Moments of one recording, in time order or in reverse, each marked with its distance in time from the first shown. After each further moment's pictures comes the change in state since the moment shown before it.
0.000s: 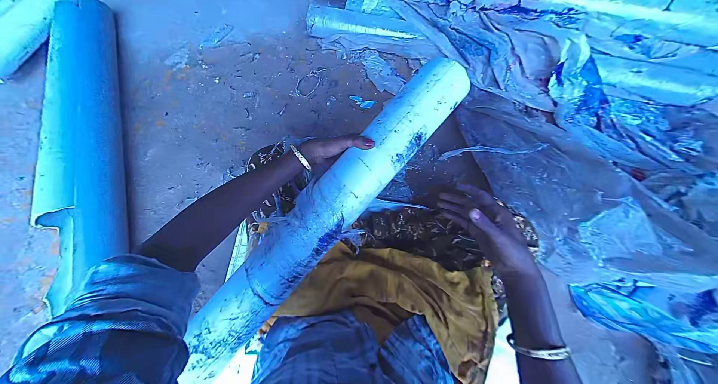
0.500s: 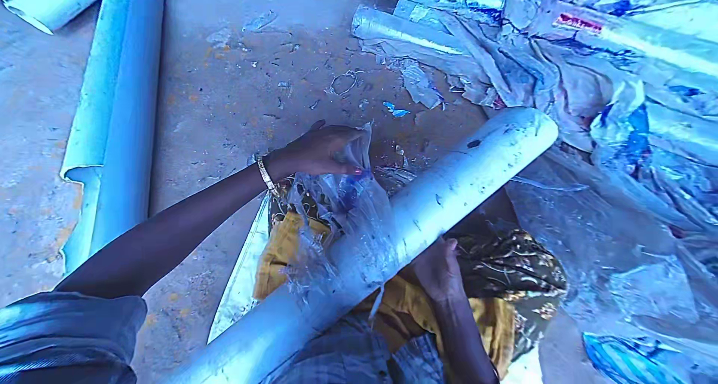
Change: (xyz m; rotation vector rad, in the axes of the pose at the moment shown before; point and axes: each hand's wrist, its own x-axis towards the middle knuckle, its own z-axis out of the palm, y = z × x) left_hand -0.094 -0.010 -0.037 1.076 0.365 0.196; right_hand -0.019 0.037 0.126 0.699 -0.062 0.161
